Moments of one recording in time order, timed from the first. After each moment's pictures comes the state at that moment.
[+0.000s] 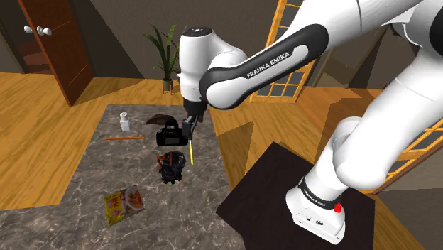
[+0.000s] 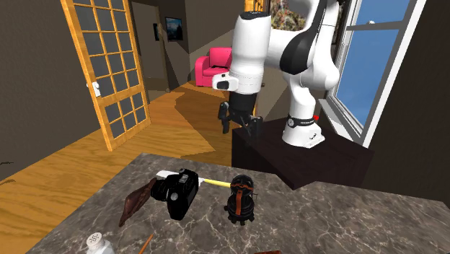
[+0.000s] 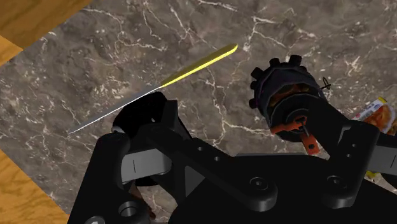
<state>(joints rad) 0.15 -0.10 0.25 -2.38 -0.12 2.29 0.11</state>
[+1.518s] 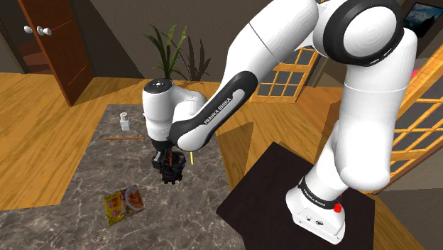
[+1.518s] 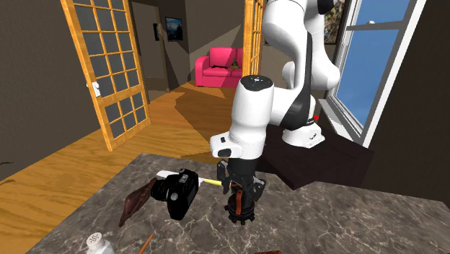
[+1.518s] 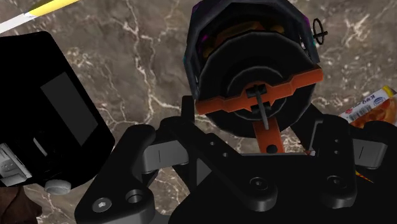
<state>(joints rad) 0.25 0.37 0.26 -2.16 -0.32 2.54 0.24</state>
